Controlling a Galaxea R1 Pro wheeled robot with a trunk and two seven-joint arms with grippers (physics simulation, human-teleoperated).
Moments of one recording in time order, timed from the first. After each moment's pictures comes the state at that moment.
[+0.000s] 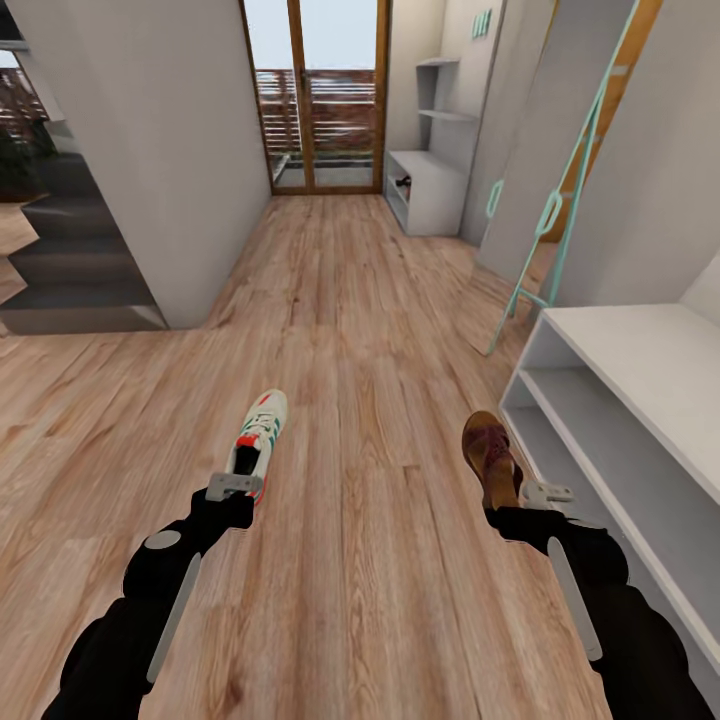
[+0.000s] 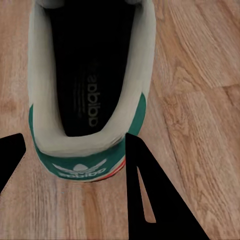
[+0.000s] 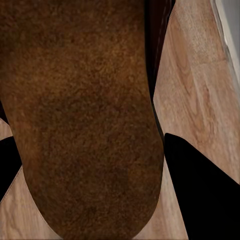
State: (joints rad) left arm -0.35 0.02 -0.01 -1.51 -0.08 0.60 -0.12; right arm -0.39 -0.08 -0.07 -1.49 -0.09 0.90 -0.02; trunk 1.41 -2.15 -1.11
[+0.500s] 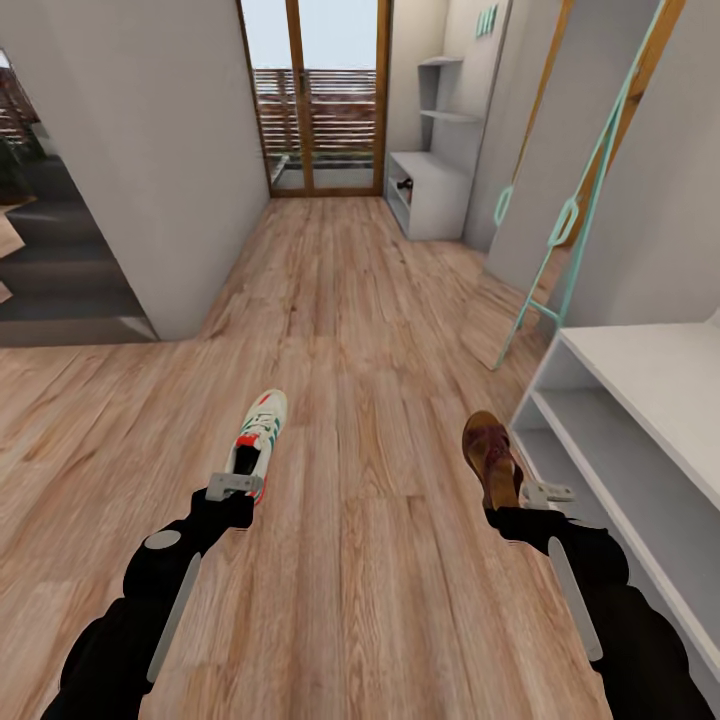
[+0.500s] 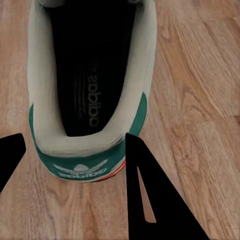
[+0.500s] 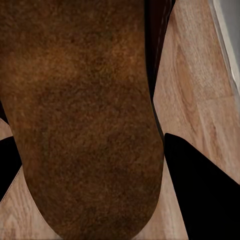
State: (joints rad) left arm -0.35 0.02 -0.01 -1.51 -0.08 0.60 -0.12; right arm -0.39 -0.08 -0.07 -1.49 -0.09 0.90 -0.02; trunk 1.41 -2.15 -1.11
